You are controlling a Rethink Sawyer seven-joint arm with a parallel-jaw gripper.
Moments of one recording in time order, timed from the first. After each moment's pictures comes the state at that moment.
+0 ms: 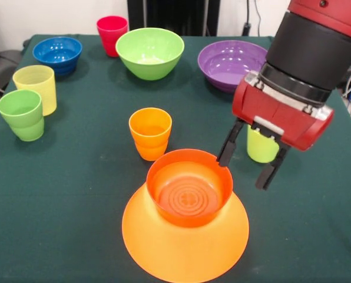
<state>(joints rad) 0.16 -0.13 -0.58 0.79 0.29 0.67 2.33</state>
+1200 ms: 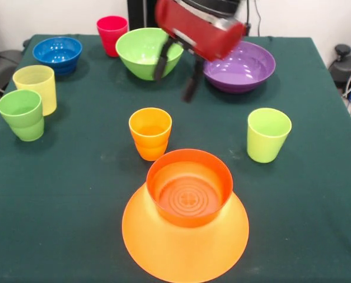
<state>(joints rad) 0.05 -0.46 -0.44 1.22 0.16 0.67 2.31</state>
